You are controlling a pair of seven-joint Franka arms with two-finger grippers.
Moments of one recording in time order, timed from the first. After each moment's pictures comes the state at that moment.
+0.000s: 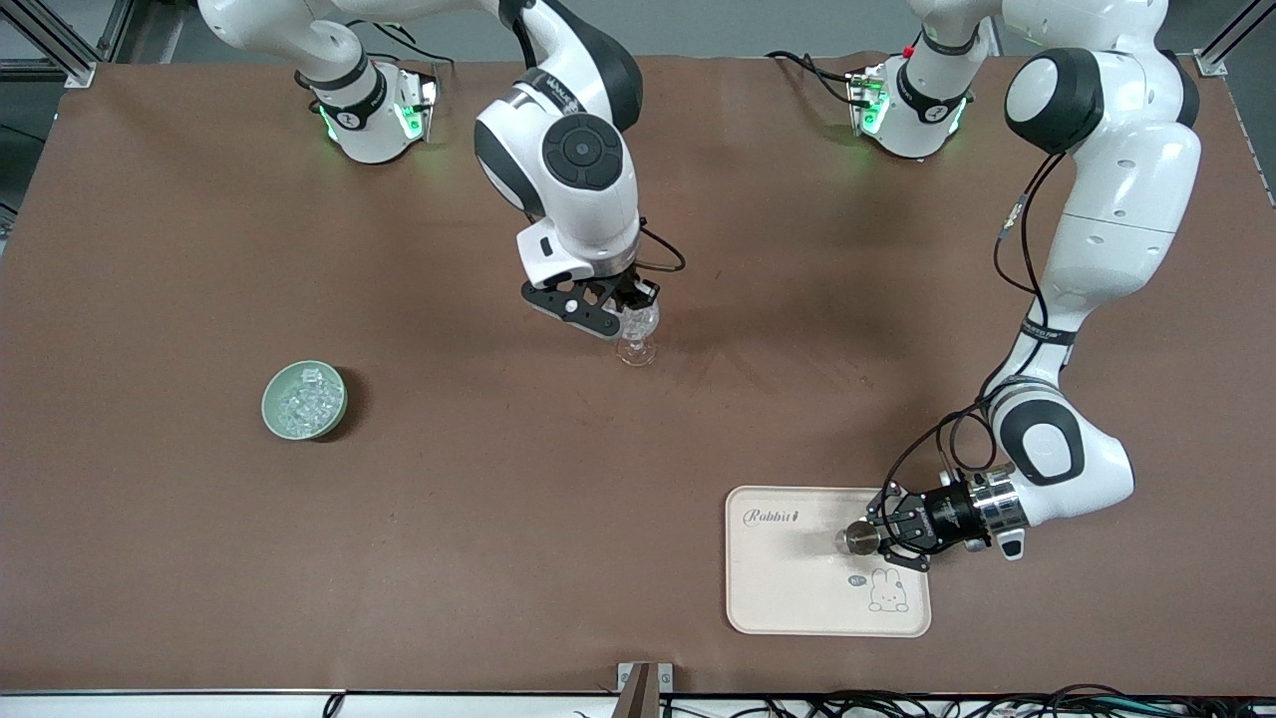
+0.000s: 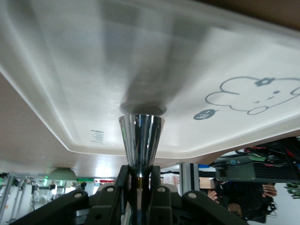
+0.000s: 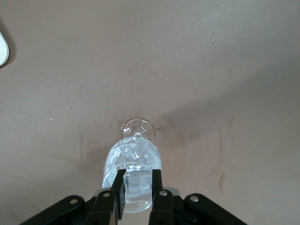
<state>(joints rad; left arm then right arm) 0.15 1.07 -0.31 -1.23 -1.08 2.24 -1.08 0.74 0.50 0.04 -1.40 0.04 1.87 1.21</state>
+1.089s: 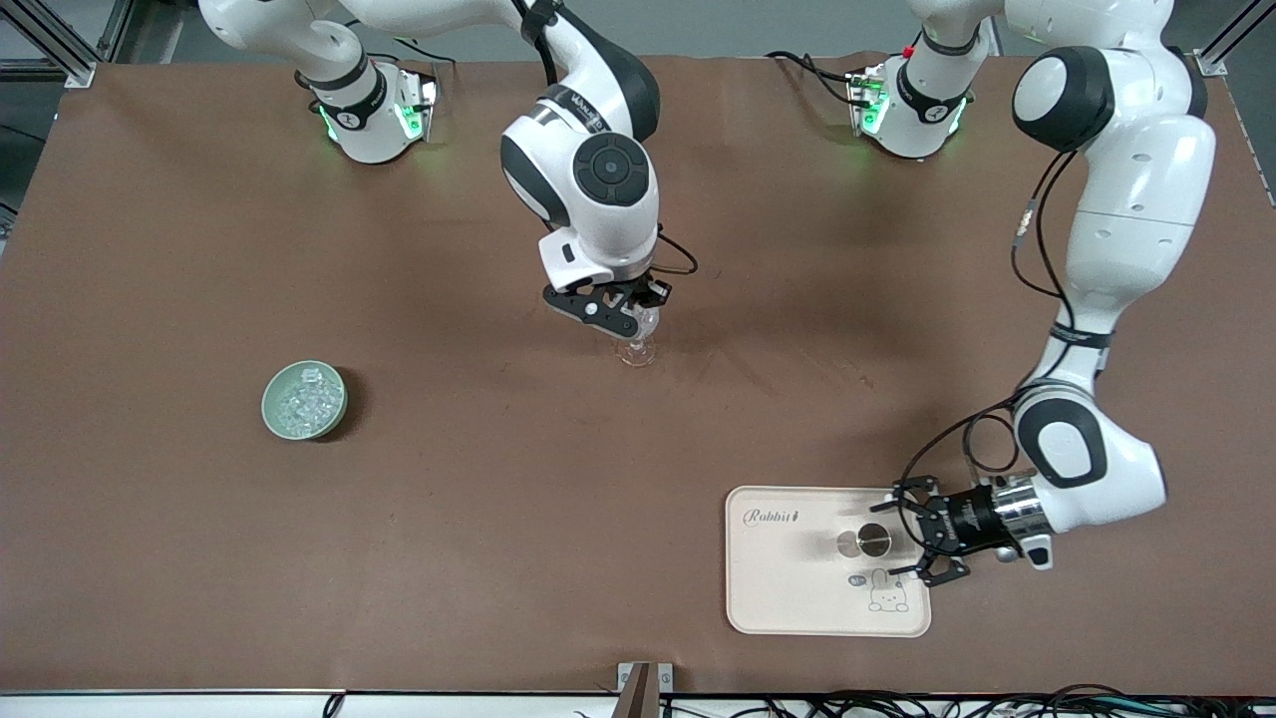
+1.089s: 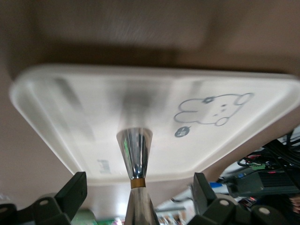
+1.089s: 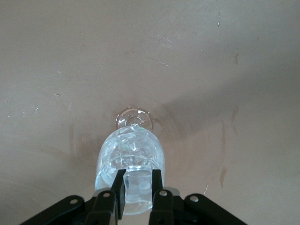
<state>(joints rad) 0.19 1.03 -0.31 -1.19 -0.71 2.22 -1.08 0.77 0.55 0.04 -1.40 0.05 1.87 1.21</state>
